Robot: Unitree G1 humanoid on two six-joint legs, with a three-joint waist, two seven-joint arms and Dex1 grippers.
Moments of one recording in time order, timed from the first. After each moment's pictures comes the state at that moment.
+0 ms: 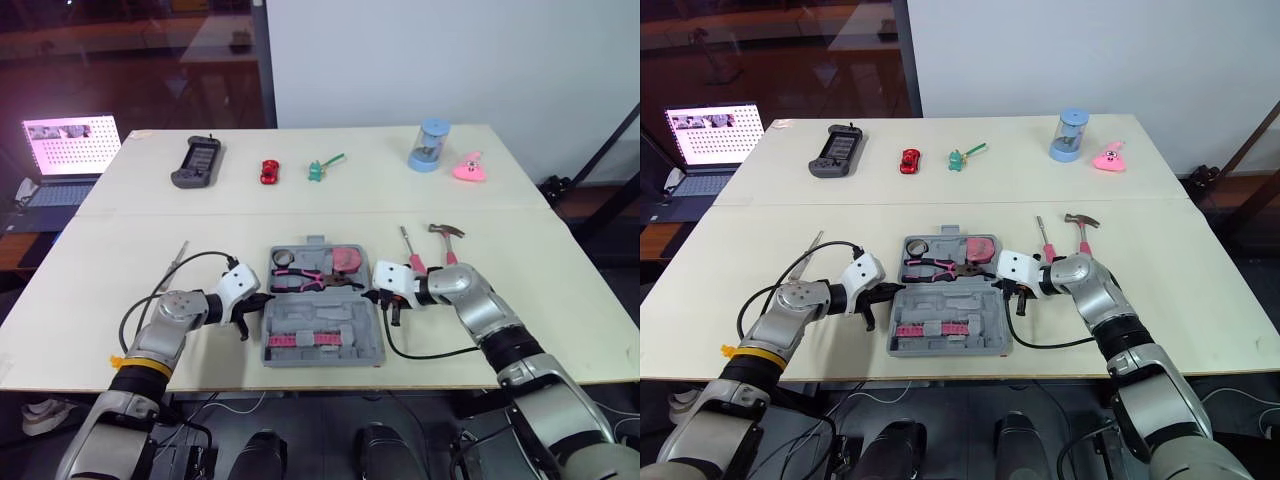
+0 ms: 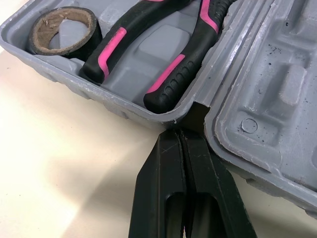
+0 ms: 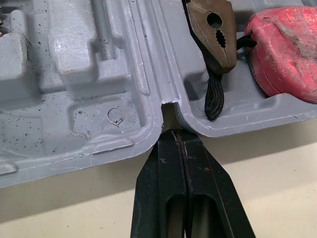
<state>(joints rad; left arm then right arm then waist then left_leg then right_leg) -0.46 0.47 -0.14 0.49 0.01 0.05 -0.94 -0.66 -0.50 0.31 0.58 -0.21 0.00 1.06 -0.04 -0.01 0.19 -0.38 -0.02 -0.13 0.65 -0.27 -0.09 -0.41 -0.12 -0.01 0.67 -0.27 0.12</state>
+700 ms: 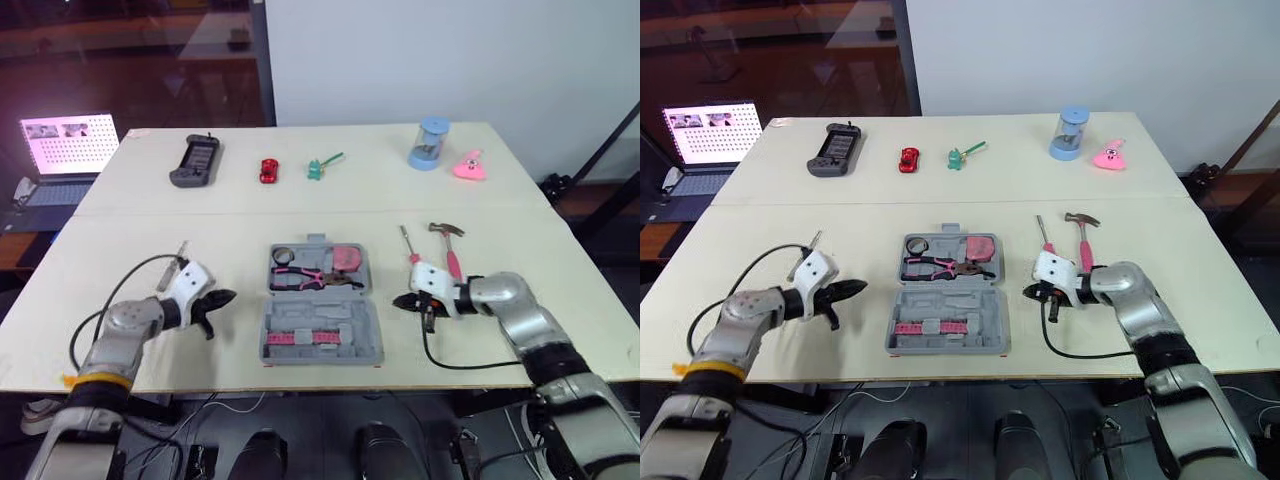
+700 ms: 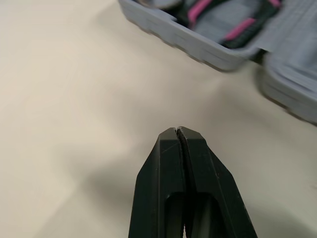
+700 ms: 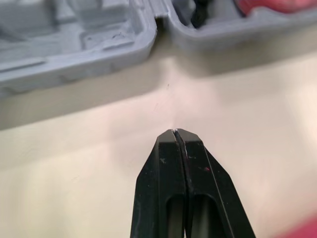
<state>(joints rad) -0.28 0.60 0.05 0.42 -0.19 0.04 -0.99 -0.45 -0.66 0.13 0.36 0.02 0.09 1.16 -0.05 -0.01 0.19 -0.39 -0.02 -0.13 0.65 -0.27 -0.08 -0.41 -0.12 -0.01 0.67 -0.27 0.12</state>
